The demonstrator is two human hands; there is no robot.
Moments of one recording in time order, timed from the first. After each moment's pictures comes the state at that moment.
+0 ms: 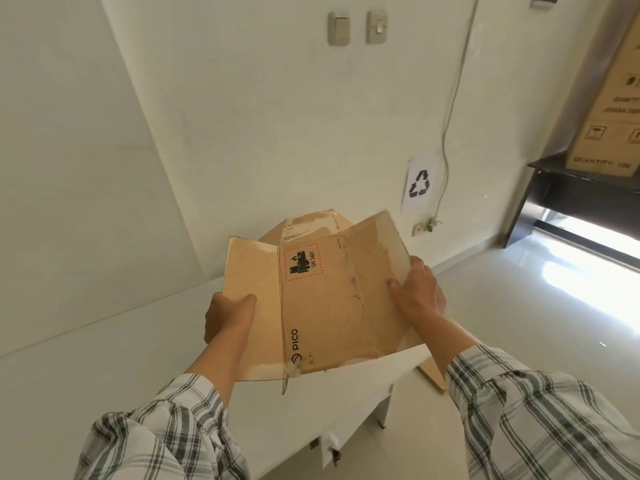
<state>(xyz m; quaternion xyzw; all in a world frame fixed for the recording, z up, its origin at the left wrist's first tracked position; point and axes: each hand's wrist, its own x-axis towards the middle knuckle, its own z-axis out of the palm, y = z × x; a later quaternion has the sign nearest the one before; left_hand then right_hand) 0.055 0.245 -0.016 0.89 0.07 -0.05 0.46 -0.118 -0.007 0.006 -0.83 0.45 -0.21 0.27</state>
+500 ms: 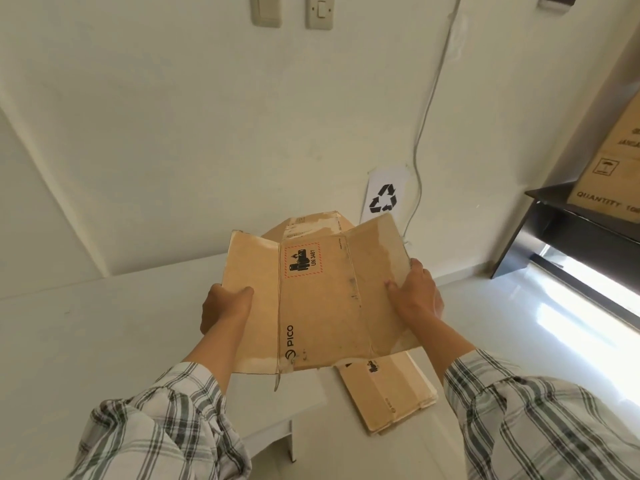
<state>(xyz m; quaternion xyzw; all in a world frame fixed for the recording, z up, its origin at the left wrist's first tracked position) -0.012 -0.087 -0.029 0.88 0.12 -0.05 0.46 -0.165 -0.349 0.013 -0.86 0.41 -0.16 0.26</state>
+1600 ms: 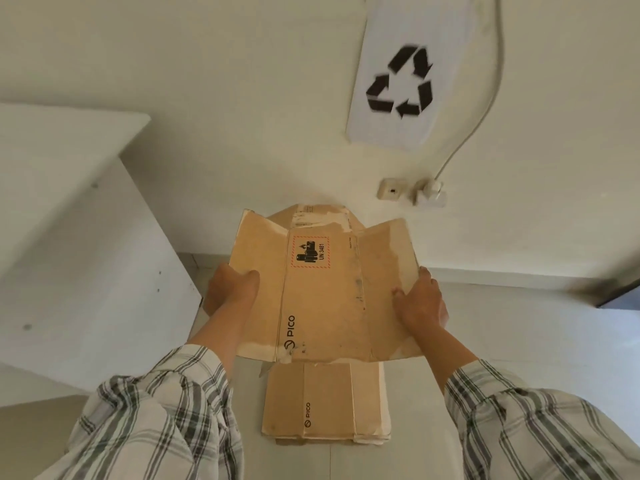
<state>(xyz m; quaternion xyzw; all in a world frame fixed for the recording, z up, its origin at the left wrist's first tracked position) 0.044 -0.544 -0.390 0.89 0.31 -0.03 0.34 -0.004 -0.833 -0.384 -0.91 0.31 0.01 0.28</state>
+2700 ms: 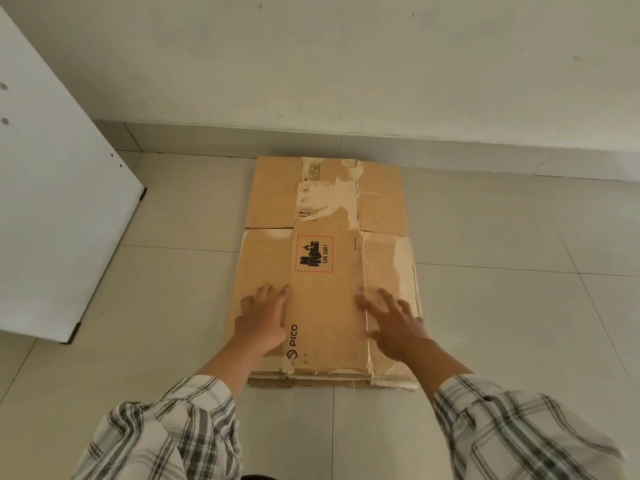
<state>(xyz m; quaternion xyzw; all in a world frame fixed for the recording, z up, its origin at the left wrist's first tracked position) -0.044 -0.597 -0.872 0.95 0.01 -0.27 0.14 -0.073 -0.857 -0.870 -0.95 0.01 0.30 0.06</state>
